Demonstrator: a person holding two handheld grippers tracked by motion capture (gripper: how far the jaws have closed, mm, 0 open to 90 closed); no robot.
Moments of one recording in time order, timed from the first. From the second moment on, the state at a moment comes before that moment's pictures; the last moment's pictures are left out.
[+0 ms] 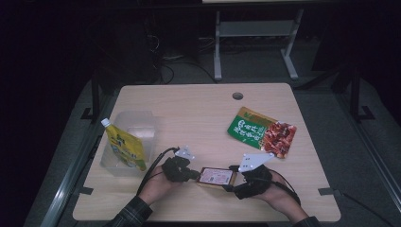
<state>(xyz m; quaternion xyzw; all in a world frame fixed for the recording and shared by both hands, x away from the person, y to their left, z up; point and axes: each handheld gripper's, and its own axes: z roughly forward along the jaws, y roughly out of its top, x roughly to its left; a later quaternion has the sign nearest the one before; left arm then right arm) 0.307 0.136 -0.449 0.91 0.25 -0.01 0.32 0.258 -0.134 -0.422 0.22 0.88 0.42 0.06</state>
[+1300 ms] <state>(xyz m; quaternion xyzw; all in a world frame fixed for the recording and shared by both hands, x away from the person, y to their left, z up) 0.306 0.134 -0.455 0.90 0.28 -0.03 0.33 0.305 -0.068 -0.384 0.15 0.87 0.46 0.04</state>
